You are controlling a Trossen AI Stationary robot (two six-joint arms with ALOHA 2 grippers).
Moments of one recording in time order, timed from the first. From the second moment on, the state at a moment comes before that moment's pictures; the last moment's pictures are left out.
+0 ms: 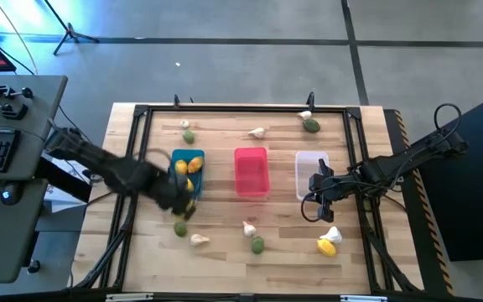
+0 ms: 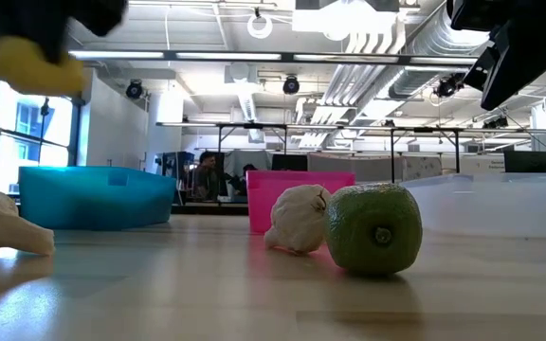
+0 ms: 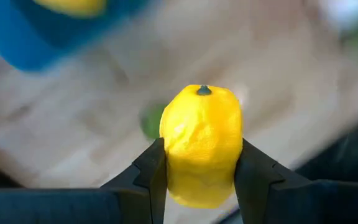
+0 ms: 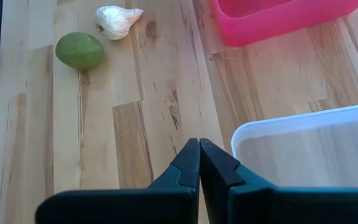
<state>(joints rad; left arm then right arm) -0.37 1.30 1.11 -1.12 0.01 -1.41 0.36 0.99 0.75 -0.72 0.15 0.52</state>
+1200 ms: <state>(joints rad) 0.15 1.33 0.82 -0.79 0.00 -1.26 0.36 0.99 0.75 -0.72 0.19 0.52</state>
